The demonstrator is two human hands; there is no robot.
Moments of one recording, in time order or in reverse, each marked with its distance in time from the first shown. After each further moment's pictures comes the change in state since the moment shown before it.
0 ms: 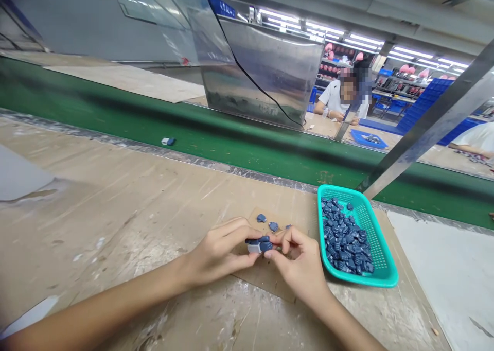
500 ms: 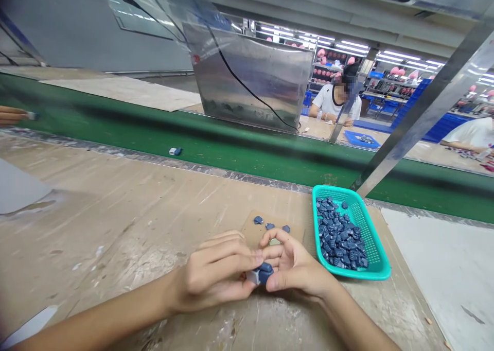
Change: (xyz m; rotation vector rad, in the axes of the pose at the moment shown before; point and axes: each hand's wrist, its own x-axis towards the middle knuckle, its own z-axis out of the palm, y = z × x) left_hand 0.007 0.024 -0.006 0.027 0.154 0.297; right_hand 0.002 -0.011 -0.011 0.671 -0.557 0.364
